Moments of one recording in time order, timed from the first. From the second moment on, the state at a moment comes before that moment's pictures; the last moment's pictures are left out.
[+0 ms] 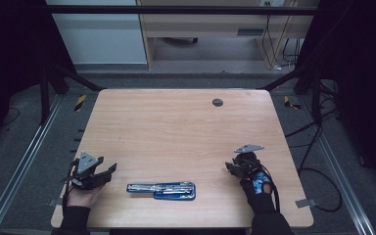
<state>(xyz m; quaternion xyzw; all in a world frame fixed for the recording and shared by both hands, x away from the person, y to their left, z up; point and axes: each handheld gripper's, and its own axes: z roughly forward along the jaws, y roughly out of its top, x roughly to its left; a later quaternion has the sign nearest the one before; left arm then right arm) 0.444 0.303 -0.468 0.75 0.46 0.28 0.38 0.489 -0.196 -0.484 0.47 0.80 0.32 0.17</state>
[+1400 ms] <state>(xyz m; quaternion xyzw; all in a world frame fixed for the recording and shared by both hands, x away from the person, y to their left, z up) 0.445 0.298 -0.469 0.77 0.45 0.30 0.35 0.498 -0.197 -0.475 0.47 0.81 0.30 0.17</state>
